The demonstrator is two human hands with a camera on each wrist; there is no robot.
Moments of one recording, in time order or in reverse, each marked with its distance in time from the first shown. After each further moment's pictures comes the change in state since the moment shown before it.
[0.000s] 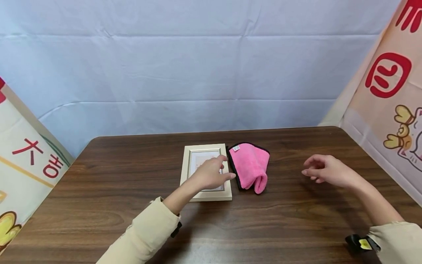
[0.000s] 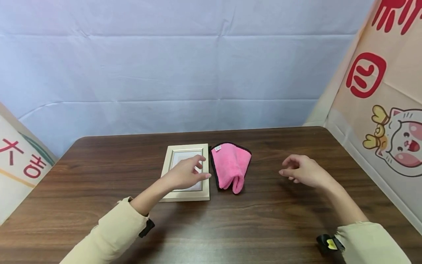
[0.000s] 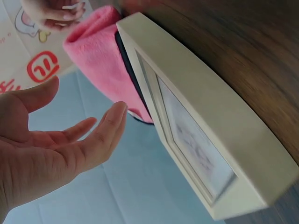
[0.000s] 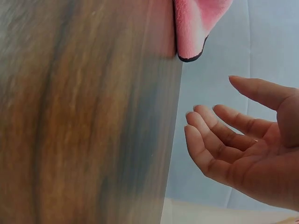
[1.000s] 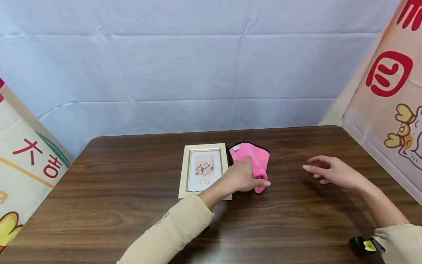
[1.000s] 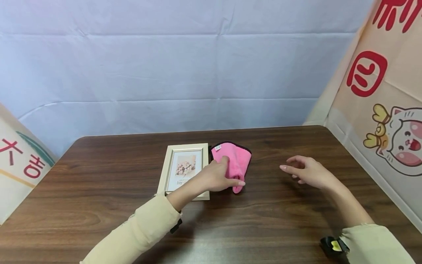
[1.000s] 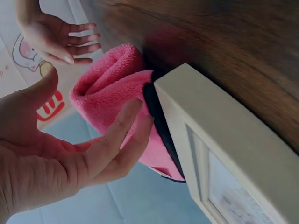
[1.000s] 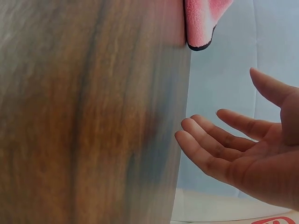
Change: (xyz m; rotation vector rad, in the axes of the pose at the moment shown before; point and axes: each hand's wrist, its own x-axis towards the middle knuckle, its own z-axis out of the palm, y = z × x) left_hand 0.031 0.051 0.041 0.156 -0.047 -0.085; right_hand 0.000 0.012 -0.001 -0.022 0.017 0.077
